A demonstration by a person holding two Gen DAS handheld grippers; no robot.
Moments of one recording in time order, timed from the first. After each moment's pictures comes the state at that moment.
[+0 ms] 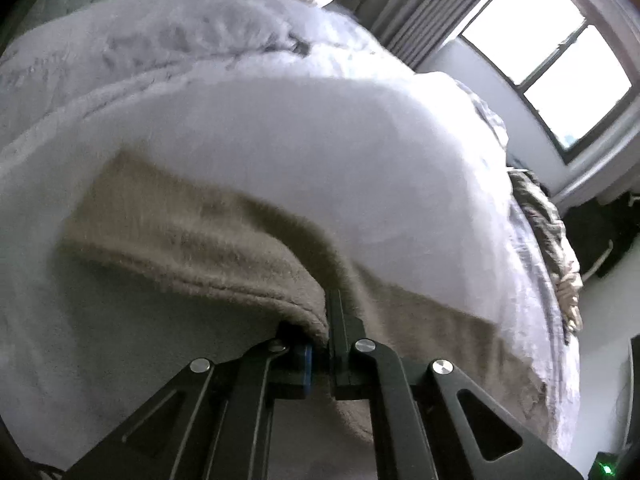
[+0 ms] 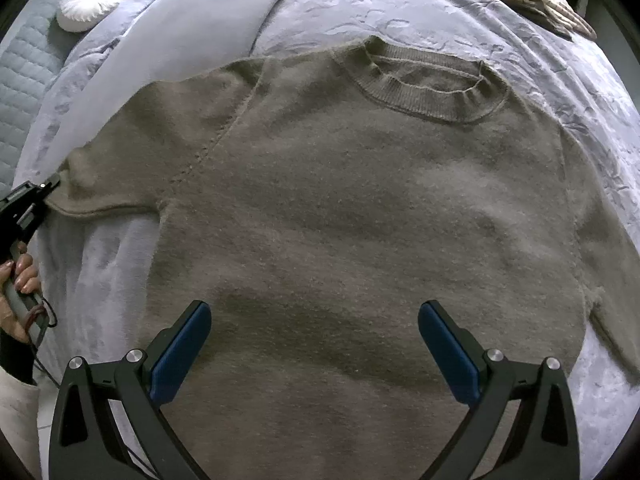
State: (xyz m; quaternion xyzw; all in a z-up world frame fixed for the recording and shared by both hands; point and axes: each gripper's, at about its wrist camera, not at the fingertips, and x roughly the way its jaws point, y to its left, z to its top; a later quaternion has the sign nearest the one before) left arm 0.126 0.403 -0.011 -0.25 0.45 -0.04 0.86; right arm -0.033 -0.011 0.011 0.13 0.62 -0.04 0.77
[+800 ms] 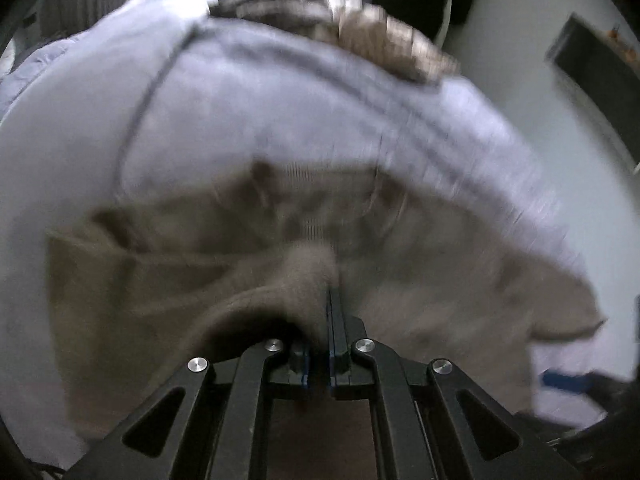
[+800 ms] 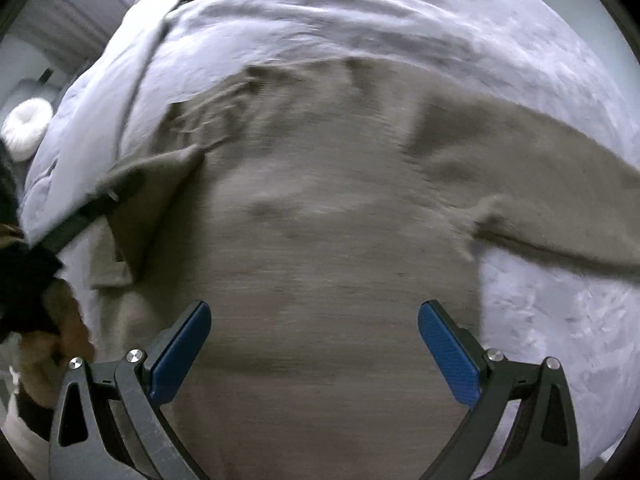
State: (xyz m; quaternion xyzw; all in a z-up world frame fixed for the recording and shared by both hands) left arm 0.041 -0.008 -0.018 0.07 0.53 -0.35 0.77; right arm -0.132 -0.181 -0.003 0.27 0.58 -0.17 0.75
